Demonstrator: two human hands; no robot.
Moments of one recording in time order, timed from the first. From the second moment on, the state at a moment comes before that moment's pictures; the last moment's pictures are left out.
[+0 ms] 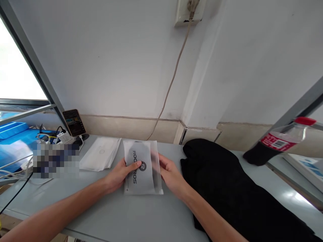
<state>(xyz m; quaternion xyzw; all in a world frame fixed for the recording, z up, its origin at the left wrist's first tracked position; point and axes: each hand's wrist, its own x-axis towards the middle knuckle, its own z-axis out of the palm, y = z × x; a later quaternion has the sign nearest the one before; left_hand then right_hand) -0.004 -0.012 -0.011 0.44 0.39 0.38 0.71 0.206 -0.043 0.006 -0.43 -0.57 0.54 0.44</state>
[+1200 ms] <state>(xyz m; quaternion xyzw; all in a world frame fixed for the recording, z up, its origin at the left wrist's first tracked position) -0.060 0.025 0.020 0.81 0.38 0.19 0.41 0.242 -0.025 0.010 -0.44 -0.68 0.52 0.25</state>
